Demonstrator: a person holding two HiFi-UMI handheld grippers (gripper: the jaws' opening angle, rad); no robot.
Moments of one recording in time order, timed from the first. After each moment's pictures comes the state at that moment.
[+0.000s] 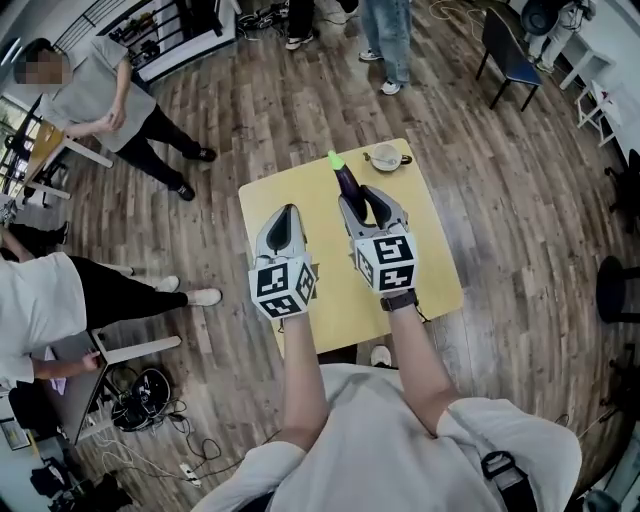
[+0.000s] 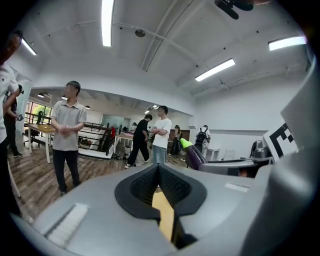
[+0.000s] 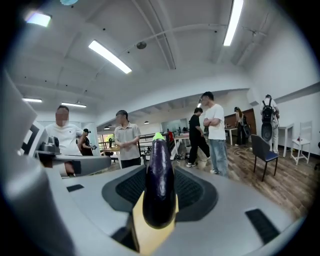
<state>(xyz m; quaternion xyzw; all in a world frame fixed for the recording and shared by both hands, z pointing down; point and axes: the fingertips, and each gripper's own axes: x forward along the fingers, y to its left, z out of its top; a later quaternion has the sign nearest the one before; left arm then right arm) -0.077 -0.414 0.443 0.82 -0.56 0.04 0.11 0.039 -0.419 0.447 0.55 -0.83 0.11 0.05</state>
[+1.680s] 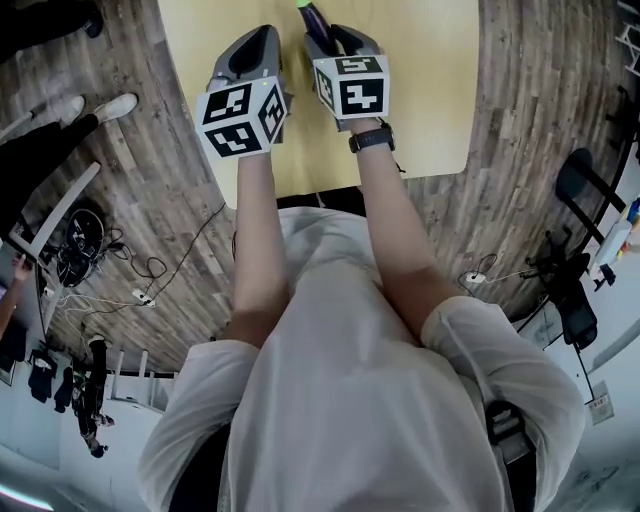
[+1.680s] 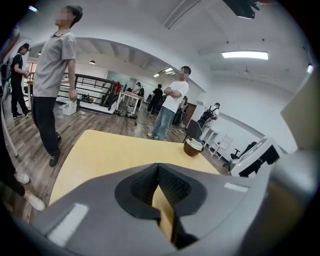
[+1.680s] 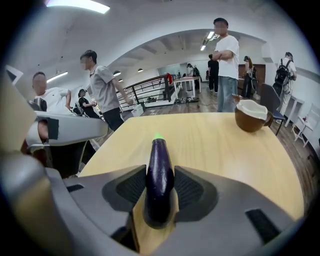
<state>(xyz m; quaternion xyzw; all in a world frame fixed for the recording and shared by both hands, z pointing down) -0.094 -0.450 0.676 0.79 -0.51 0.14 0.31 -0.020 -0.442 0.738 0.47 -0.77 0.31 0.29</state>
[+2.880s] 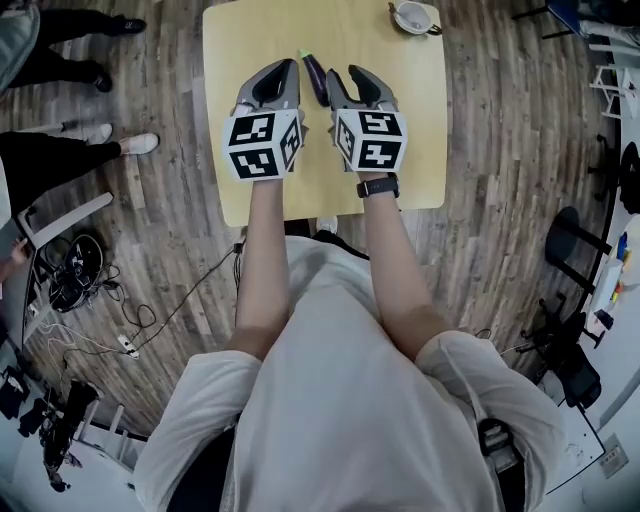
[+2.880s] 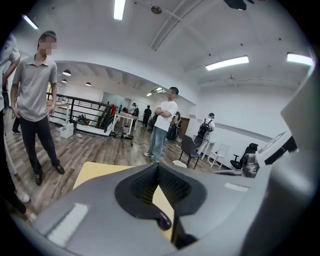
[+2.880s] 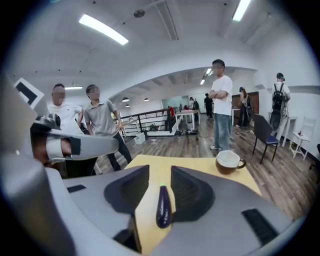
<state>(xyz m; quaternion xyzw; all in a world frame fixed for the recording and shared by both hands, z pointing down) -0.075 -0.412 0.563 0.82 -0.53 0.08 0.22 0.006 -0.409 0.593 0.52 -0.81 0.19 0.17</state>
